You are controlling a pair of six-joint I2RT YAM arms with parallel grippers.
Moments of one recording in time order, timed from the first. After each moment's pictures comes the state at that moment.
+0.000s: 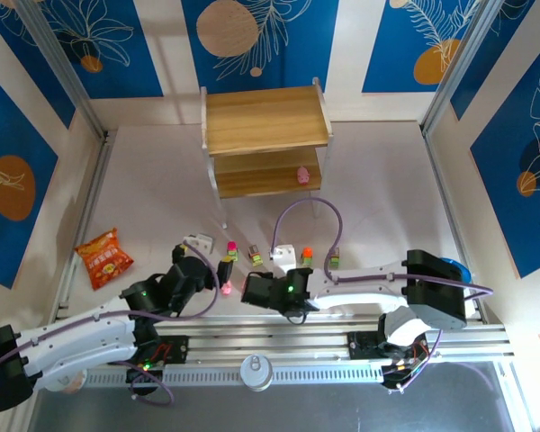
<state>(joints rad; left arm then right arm) -0.99 0.73 0.36 -0.24 -0.56 -0.35 1.37 1.55 0.95 -0.75 0.66 1.19</state>
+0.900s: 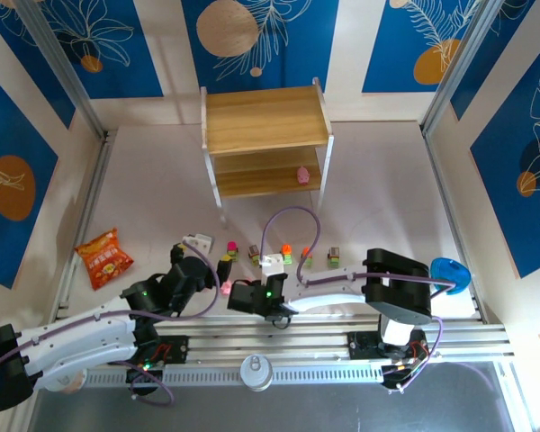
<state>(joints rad) -0.99 0.74 0.36 -0.24 -0.59 -0.35 1.38 1.74 1.01 -0.70 0.60 1.29</state>
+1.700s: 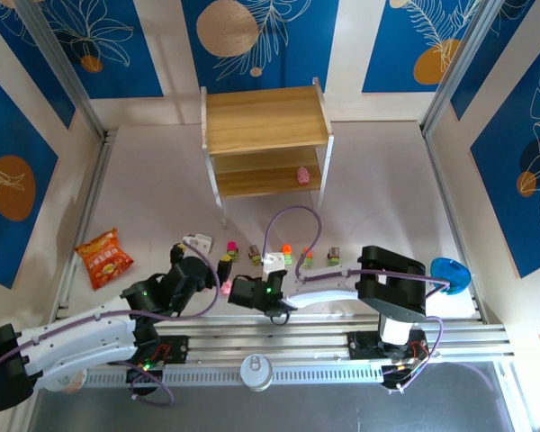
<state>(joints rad) -0.99 0.74 0.36 -0.24 -0.59 -0.35 1.34 1.76 0.99 -0.64 0.56 1.31</state>
